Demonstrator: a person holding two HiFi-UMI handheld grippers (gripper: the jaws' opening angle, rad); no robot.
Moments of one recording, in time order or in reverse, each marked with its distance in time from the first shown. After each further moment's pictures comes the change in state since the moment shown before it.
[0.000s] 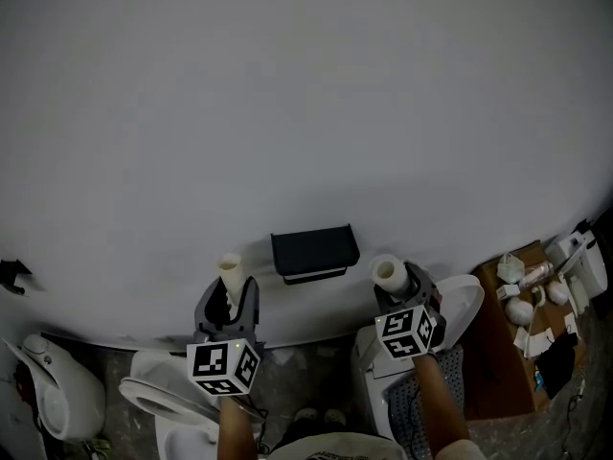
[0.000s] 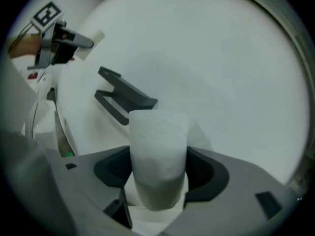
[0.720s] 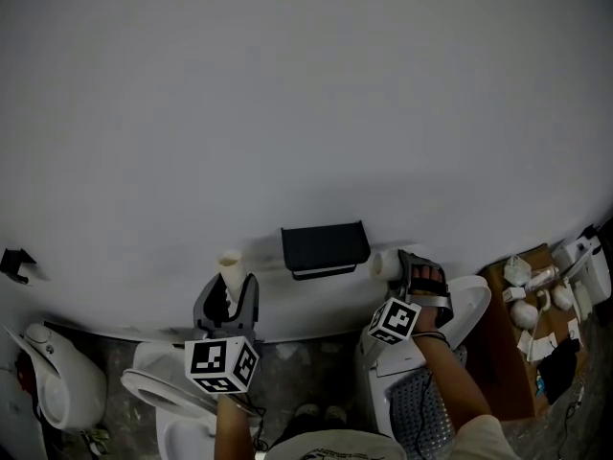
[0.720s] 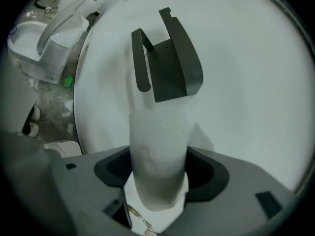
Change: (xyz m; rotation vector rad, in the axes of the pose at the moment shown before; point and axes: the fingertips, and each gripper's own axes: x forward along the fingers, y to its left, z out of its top) left arm -0.006 0.014 -0.001 0.019 0.019 0.026; right arm 0.050 0.007 -0.013 -0.734 0.182 -0.093
